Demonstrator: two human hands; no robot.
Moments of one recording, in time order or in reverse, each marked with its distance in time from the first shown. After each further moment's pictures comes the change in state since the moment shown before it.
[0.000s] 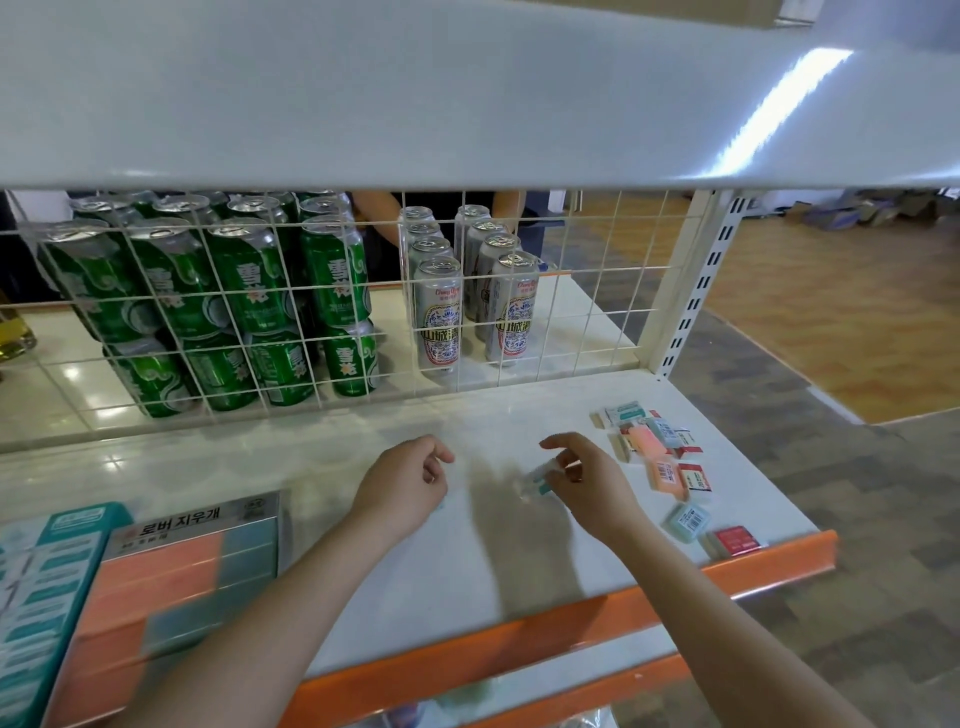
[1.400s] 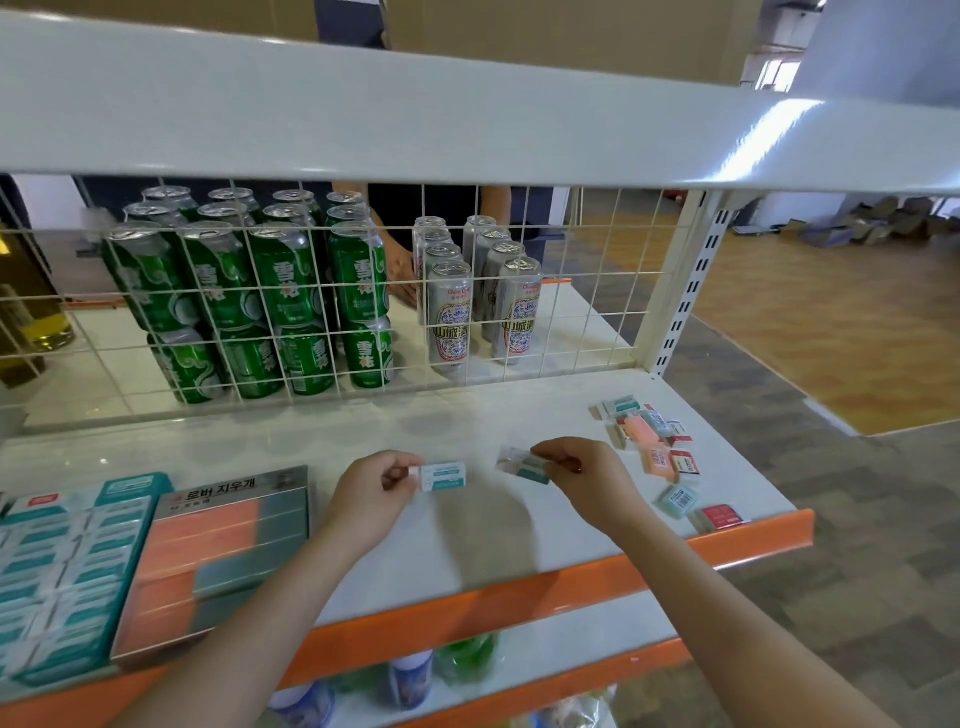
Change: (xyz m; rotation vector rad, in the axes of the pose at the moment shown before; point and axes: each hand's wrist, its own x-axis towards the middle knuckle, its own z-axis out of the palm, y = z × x) left_hand -0.054 -0.014 -0.027 -0.289 0.074 -0.129; right_hand -0.038 -0.028 -0.006 -0.080 0.011 -0.078
